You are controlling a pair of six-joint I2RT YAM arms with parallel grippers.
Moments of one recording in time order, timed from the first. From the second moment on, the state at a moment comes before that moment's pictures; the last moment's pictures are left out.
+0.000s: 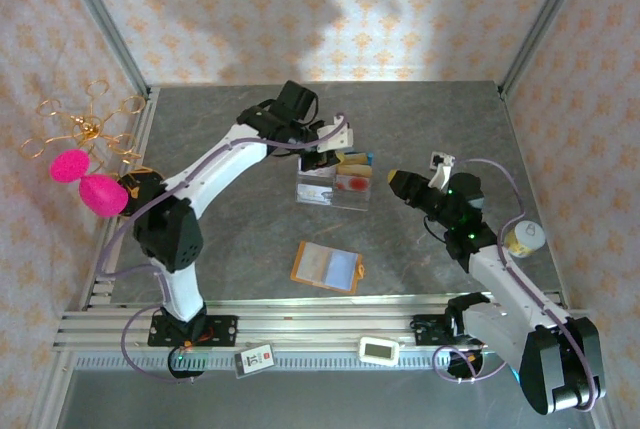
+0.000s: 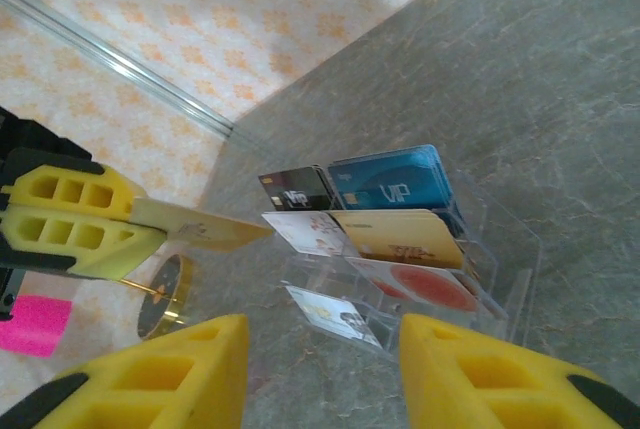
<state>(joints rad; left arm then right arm) -0.51 1.86 1.73 -0.81 0.55 0.88 0.22 0.92 0.44 0.20 -0.42 0.72</state>
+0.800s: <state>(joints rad) -0.53 2.06 1.90 -0.95 0.47 1.04 0.22 0.96 0.45 0.13 -0.35 0.67</state>
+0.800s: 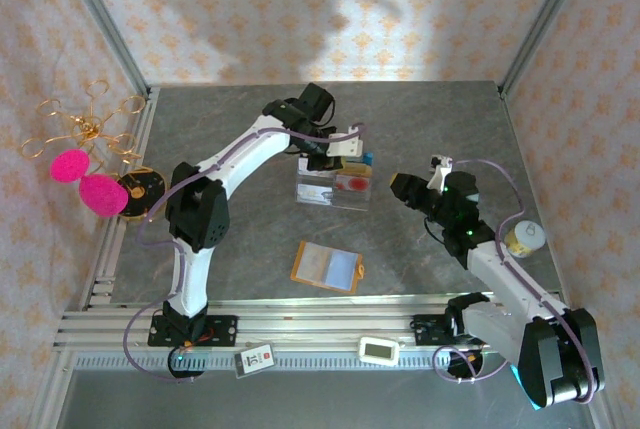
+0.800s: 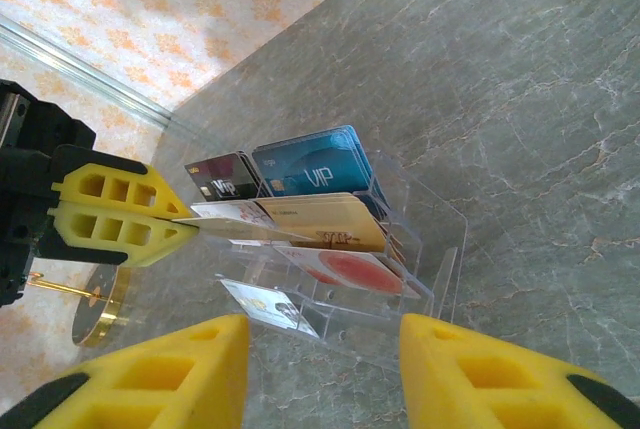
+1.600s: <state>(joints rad) -0.56 2.10 1.90 -0.84 0.39 1.03 0.21 0.97 0.45 0.13 -0.36 0.67</state>
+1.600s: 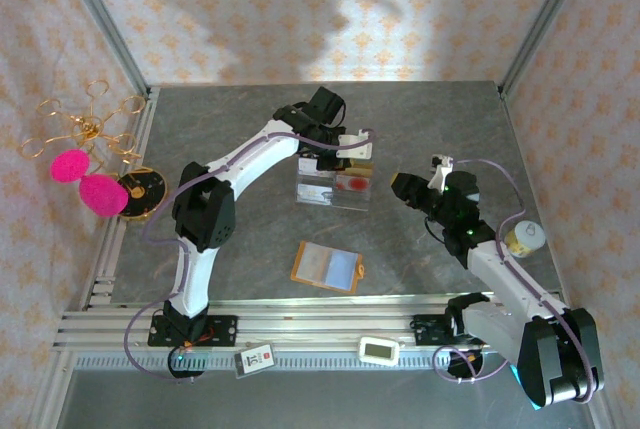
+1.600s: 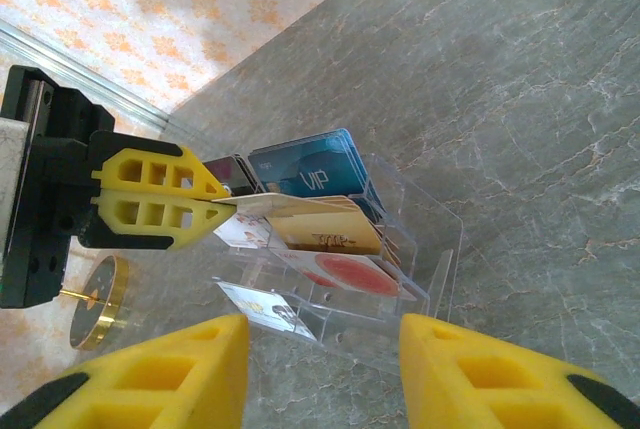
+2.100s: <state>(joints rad) -0.58 2.10 1.87 -0.83 0.36 1.03 0.21 0.97 0.45 0.13 -0.36 0.67</state>
